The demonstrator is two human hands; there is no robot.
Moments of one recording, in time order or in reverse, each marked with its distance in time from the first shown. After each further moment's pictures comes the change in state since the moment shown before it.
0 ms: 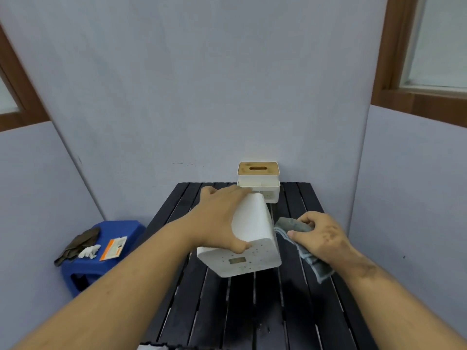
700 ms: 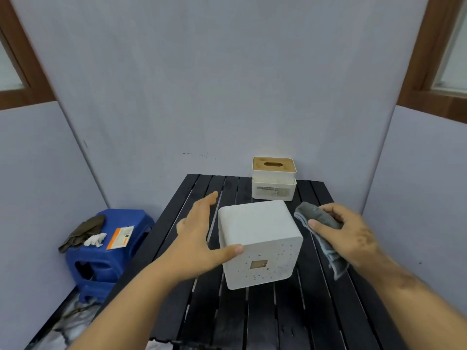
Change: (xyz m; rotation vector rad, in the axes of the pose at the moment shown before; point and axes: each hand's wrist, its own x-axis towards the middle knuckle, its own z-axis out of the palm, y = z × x) left_hand -0.072 -0.069 0.034 -0.465 0.204 -0.262; right_hand 0.000 -0.010 0.014 0.165 0.086 -0.078
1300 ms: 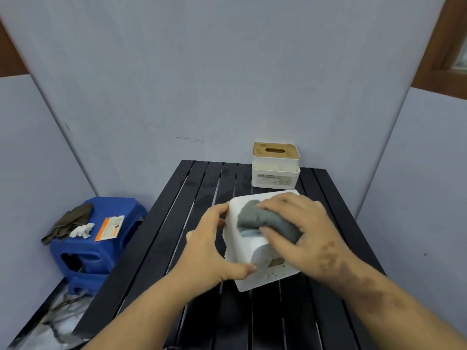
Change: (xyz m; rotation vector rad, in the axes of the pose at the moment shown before) left_hand 0.004 -0.028 0.042 -0.222 0.033 0.005; right_hand -0.016 -0.043 0.065 -0.339 -0.121 -0.658
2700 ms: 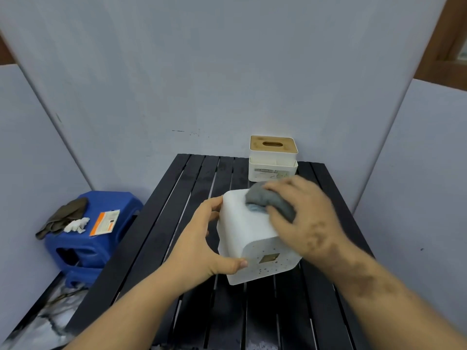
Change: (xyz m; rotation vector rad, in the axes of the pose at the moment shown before) left_hand 0.003 0.004 -0.005 -0.068 -0.046 -0.008; right_hand 0.019 0.009 -0.006 -0.045 0.011 0.184
